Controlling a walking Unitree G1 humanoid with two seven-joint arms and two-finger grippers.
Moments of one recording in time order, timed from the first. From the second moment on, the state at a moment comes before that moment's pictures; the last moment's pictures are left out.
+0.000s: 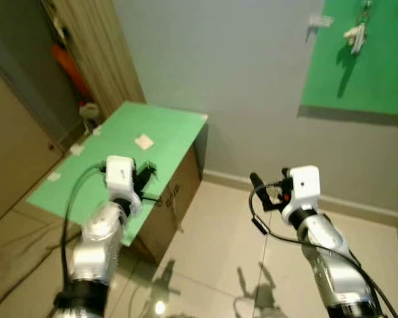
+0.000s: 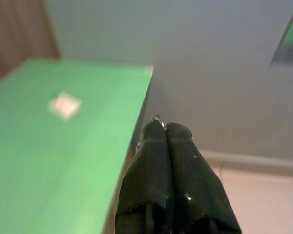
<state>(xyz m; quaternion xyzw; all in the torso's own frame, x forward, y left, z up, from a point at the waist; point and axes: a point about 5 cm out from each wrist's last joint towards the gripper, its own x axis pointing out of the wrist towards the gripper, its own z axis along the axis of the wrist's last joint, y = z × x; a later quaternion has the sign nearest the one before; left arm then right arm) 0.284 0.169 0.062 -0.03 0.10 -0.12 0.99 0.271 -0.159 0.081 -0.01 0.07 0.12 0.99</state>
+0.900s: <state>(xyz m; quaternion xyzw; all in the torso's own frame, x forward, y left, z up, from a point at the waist) 0.278 0.129 0.085 0.02 0.03 -0.16 0.99 0.266 -0.159 0.060 0.00 0.06 0.12 0.99</state>
